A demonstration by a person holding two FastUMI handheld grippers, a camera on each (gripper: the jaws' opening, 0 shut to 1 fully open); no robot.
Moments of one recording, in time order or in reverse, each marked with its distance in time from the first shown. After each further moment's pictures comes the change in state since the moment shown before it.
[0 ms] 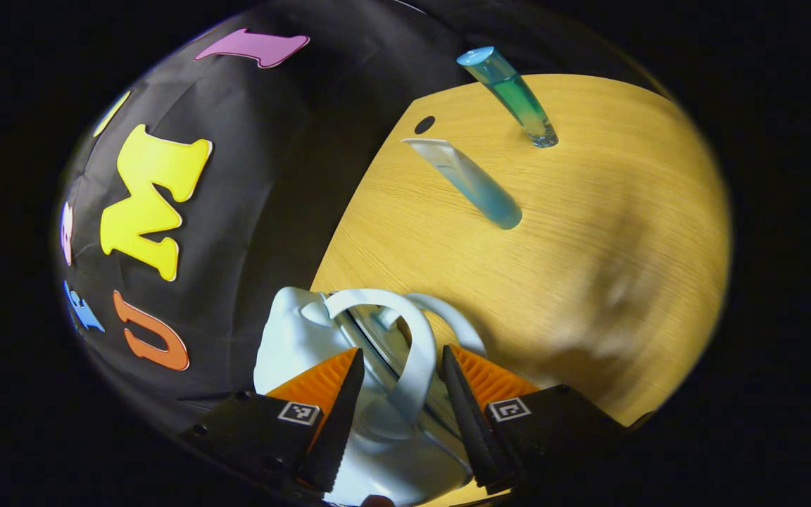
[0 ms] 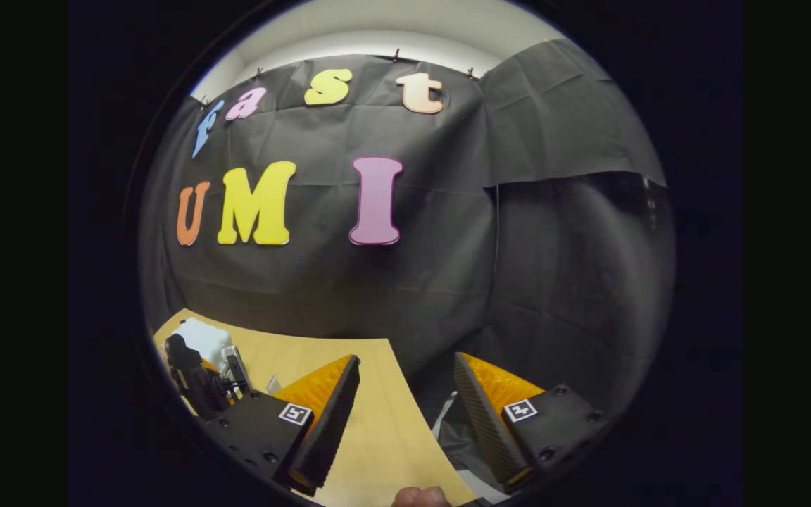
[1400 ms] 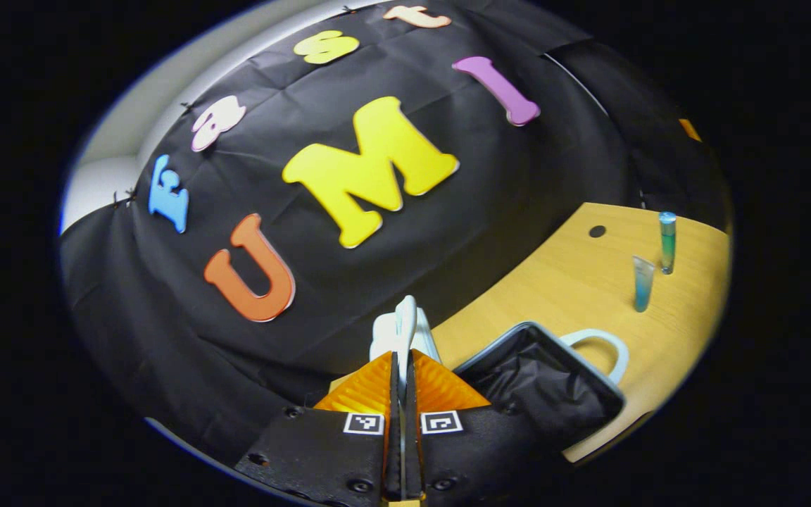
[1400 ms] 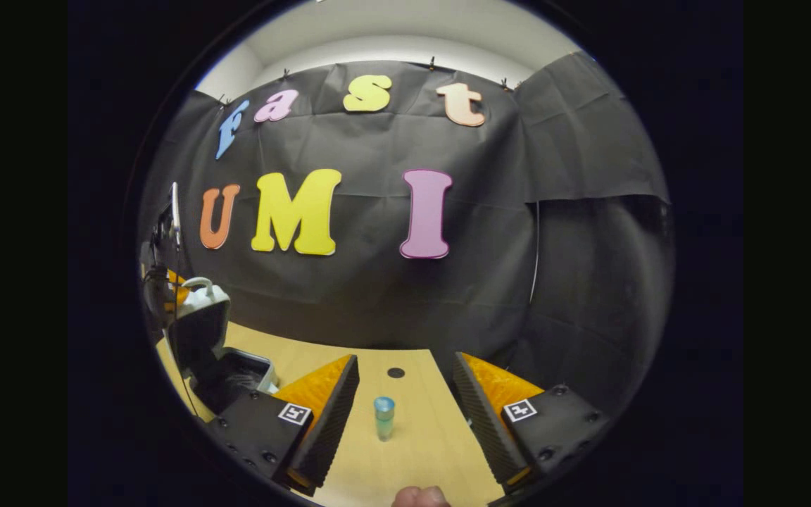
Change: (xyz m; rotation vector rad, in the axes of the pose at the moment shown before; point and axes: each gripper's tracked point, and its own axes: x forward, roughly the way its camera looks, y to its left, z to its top) left arm -0.135 0.237 -0.108 -0.528 -0.307 0.408; right arm -0.012 0.112 0.029 -0.026 -0.031 0.152
